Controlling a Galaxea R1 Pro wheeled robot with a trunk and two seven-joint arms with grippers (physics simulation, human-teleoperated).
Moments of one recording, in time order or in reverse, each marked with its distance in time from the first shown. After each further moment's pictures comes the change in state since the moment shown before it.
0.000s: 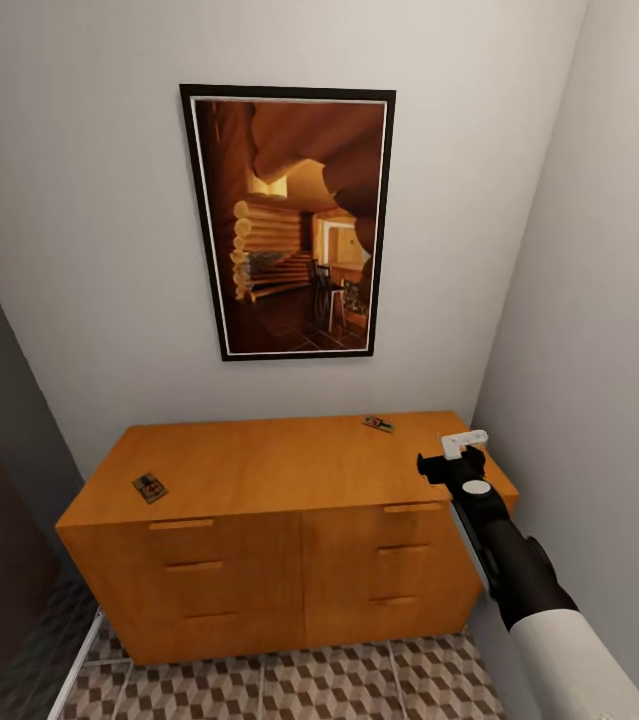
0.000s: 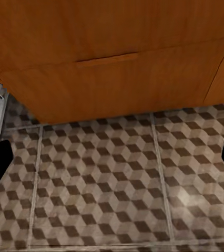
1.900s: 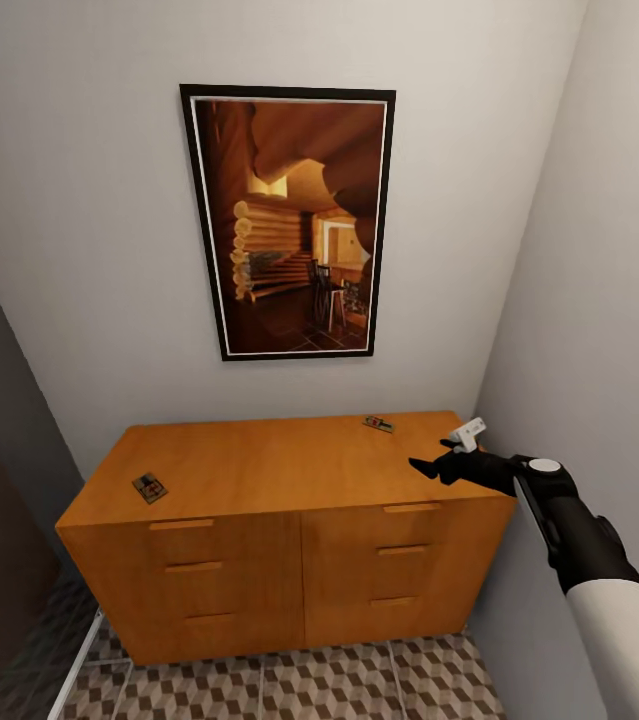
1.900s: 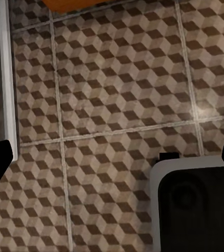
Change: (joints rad) left arm 0.164 0.056 0.000 0.000 -0.001 0.197 0.001; right arm -0.086 -0.169 -0.124 0.059 -0.036 -0.057 0.869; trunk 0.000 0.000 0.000
